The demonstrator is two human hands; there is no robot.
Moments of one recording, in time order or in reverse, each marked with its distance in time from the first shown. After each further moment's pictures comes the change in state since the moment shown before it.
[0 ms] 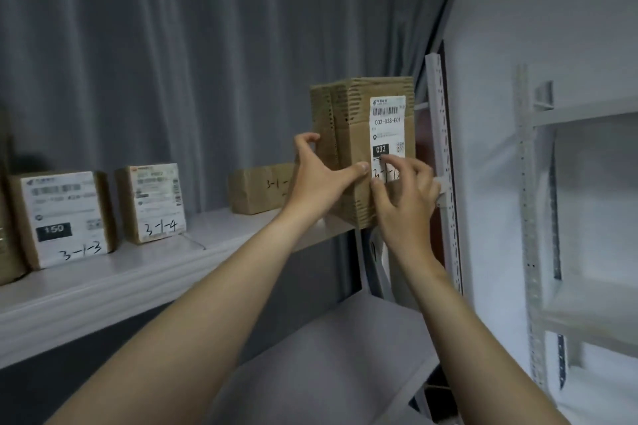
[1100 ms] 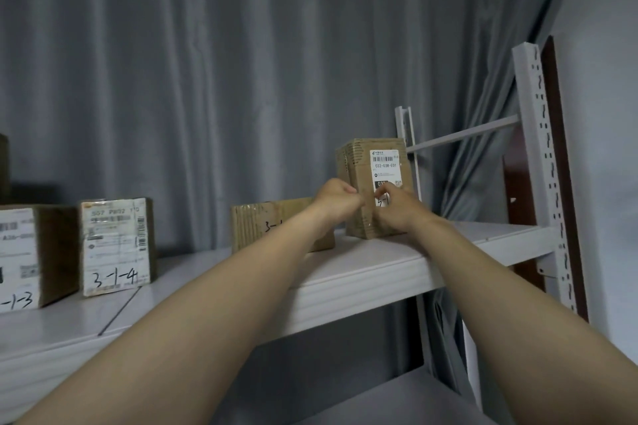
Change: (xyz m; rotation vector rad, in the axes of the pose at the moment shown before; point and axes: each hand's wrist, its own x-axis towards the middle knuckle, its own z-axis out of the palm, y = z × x) left_hand 0.165 -0.107 0.065 0.404 0.001 -0.308; right_hand 0.188 0.174 0.195 -0.148 -0.779 0.074
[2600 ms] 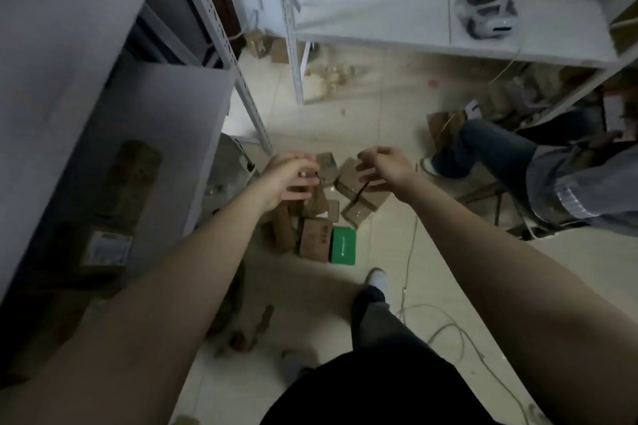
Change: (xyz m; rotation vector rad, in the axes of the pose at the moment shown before) left_hand -0.639 -0.228 0.287 -0.307 -1.424 -0.823; right_hand -0.856 0.174 0.050 0.465 0.291 1.636
